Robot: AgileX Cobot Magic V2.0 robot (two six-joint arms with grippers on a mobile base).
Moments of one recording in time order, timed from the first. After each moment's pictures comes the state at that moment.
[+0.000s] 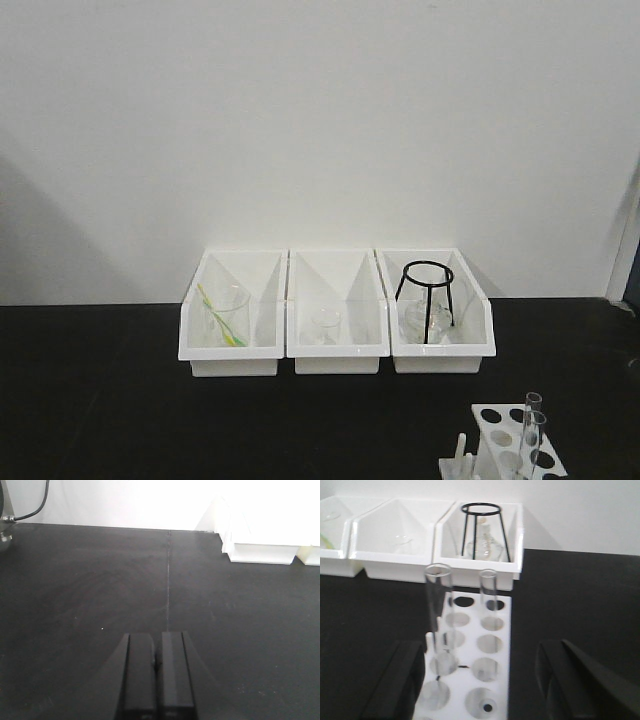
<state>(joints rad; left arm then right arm) 0.08 -0.02 0.03 0.05 0.29 -0.16 0.08 1.13 -0.15 -0.17 -0.65 0.07</state>
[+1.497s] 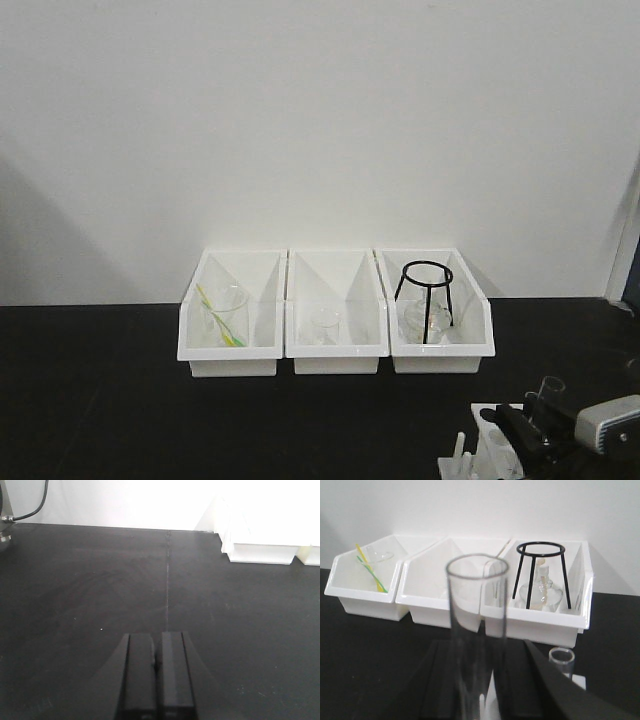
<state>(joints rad) 0.08 -0.02 0.03 0.05 0.29 -0.16 0.08 1.48 -0.35 -0.31 -0.95 0.20</state>
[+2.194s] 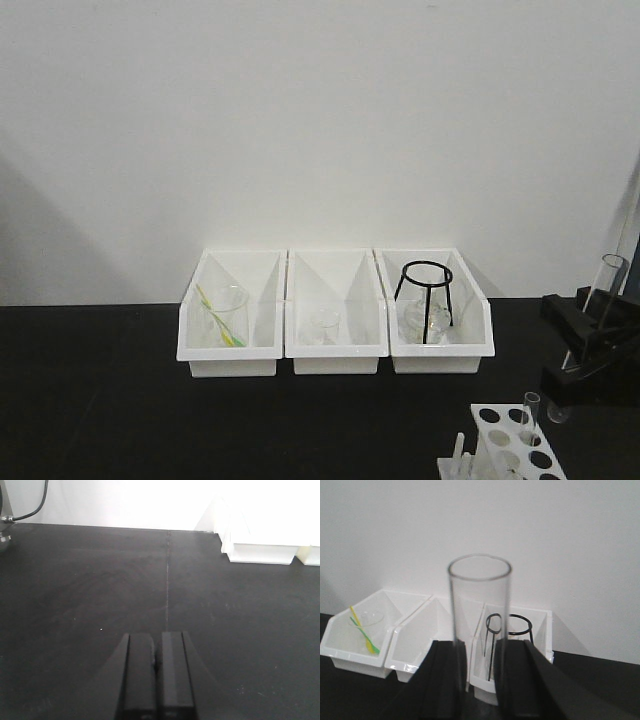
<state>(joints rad) 0.08 -0.02 0.03 0.05 0.29 -0.16 0.08 1.09 -0.64 -0.58 -0.33 0.49</state>
